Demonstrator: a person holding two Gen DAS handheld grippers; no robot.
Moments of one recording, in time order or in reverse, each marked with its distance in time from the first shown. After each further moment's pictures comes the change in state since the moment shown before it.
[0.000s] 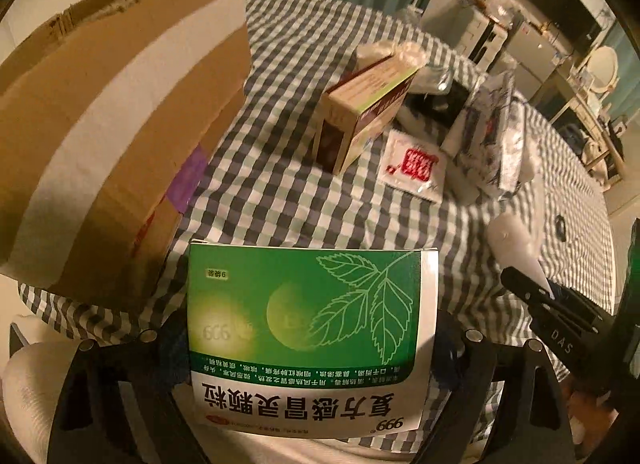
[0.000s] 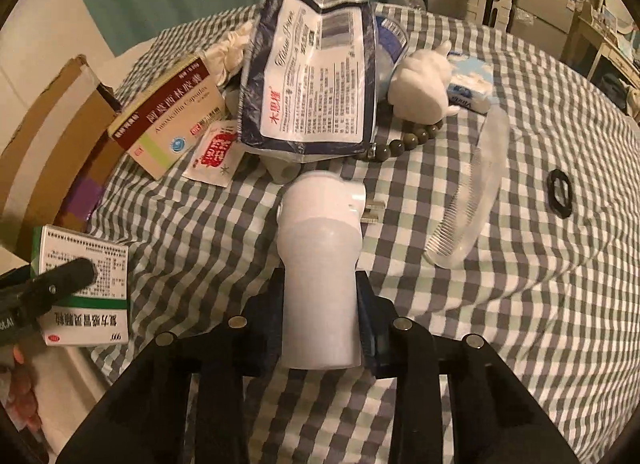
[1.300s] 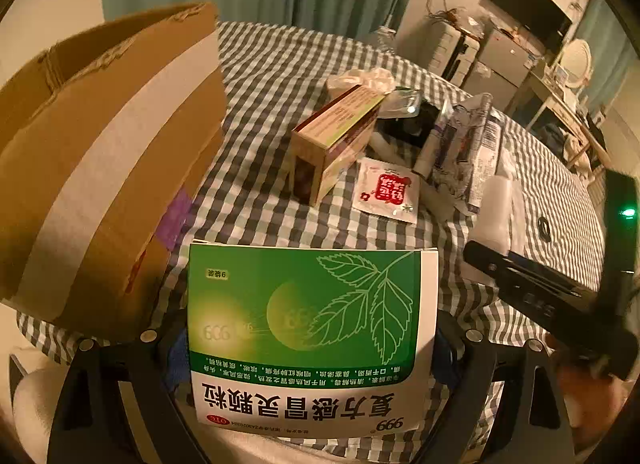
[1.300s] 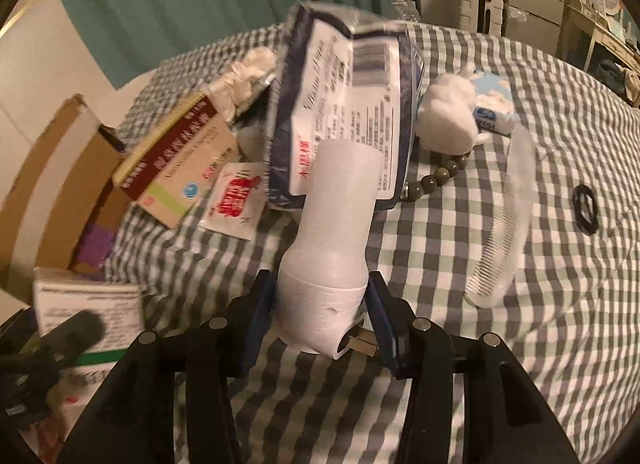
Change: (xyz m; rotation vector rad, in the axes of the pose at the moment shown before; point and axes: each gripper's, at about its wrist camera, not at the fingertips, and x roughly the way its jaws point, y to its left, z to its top) left arm -0.004 -0.014 0.009 0.075 -0.105 -0.038; right arm 0.008 0.025 0.024 0.072 -0.074 0.053
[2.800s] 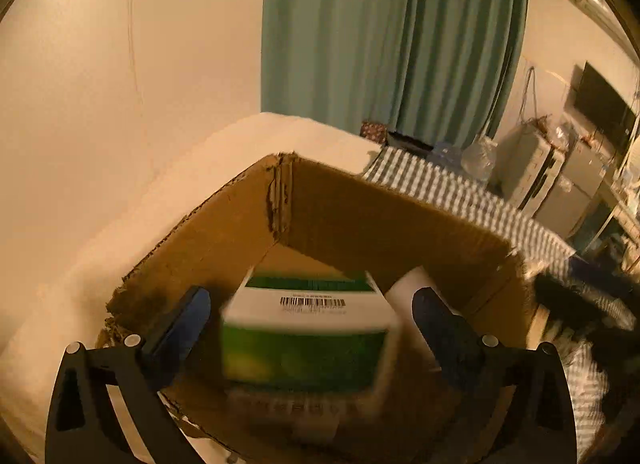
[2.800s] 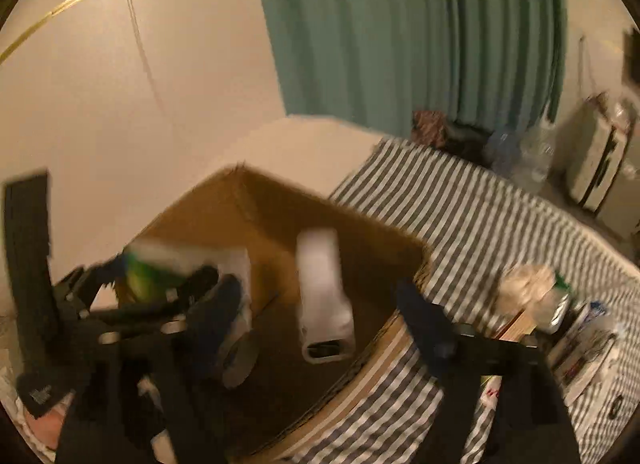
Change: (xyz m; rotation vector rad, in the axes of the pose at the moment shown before) left arm -0.100 0.221 0.071 -0.206 -0.284 0.263; right arm -0.050 0.294 0.093 -0.394 -0.217 0.209
